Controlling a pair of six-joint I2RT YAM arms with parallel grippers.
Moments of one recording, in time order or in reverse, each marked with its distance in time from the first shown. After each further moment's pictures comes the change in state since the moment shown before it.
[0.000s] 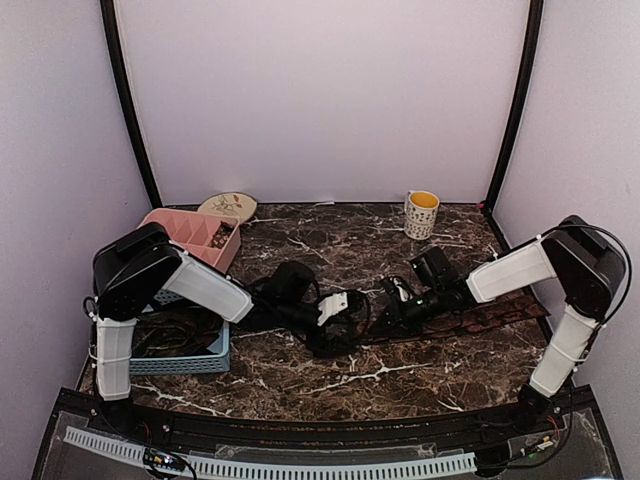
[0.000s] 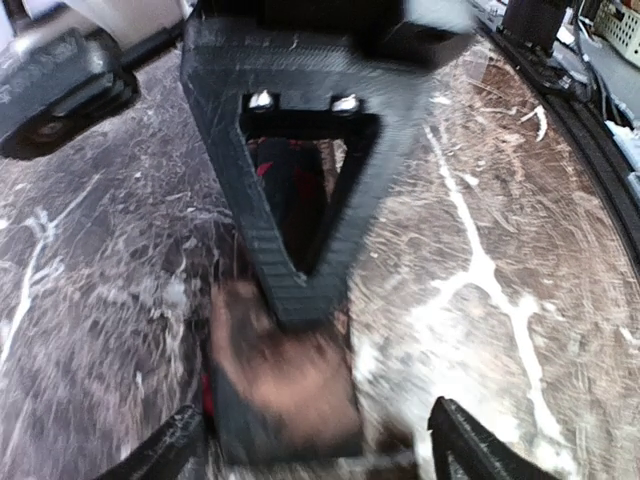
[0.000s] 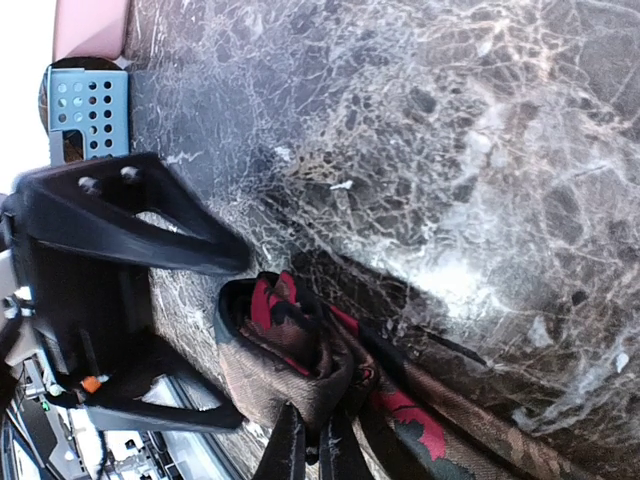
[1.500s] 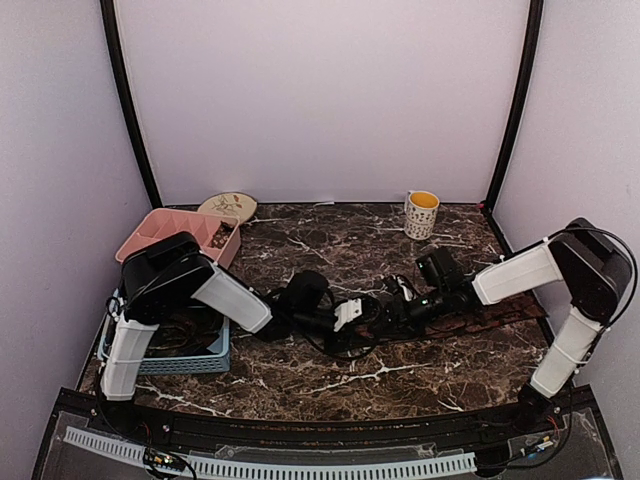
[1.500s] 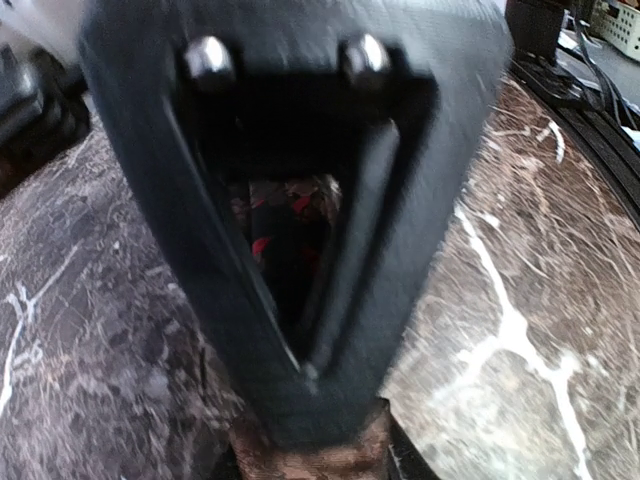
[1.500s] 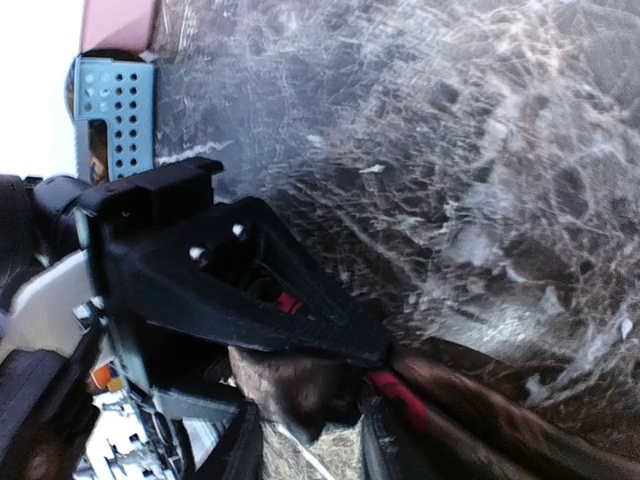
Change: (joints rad) left arm -0.037 0.148 0.072 0.207 -0.005 0.007; right arm -0.018 -0.035 -0.042 0.047 -0.061 -0.004
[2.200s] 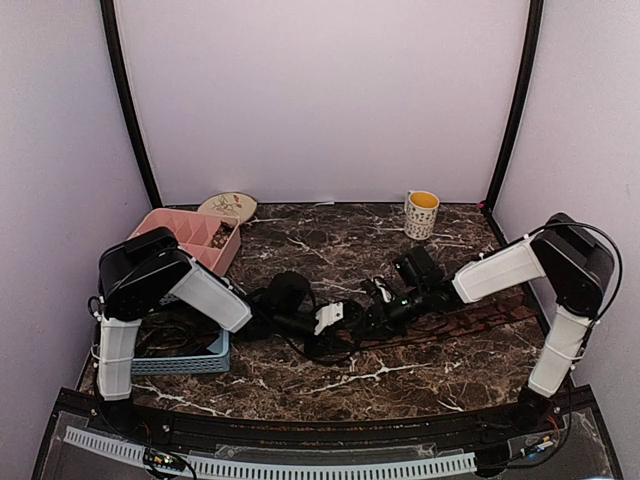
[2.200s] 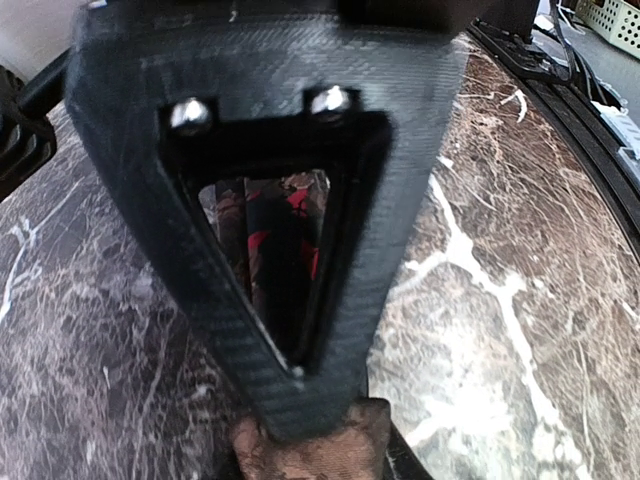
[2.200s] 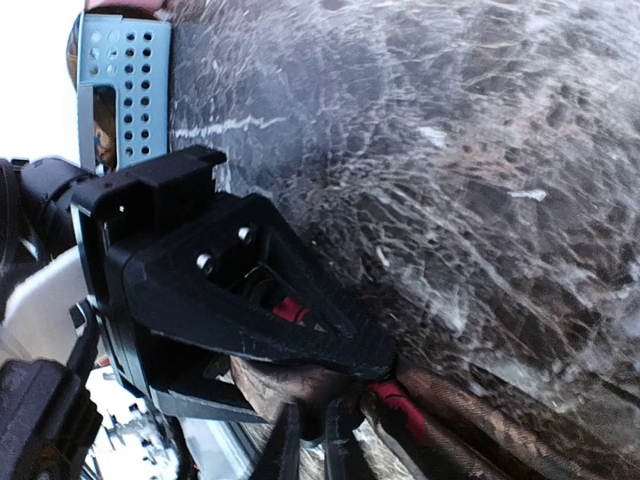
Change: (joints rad) left arm 0.034 -0.124 -0.161 -0.044 0.013 0.014; right arm 0.108 0.084 0.111 -0.010 -0.014 0.036
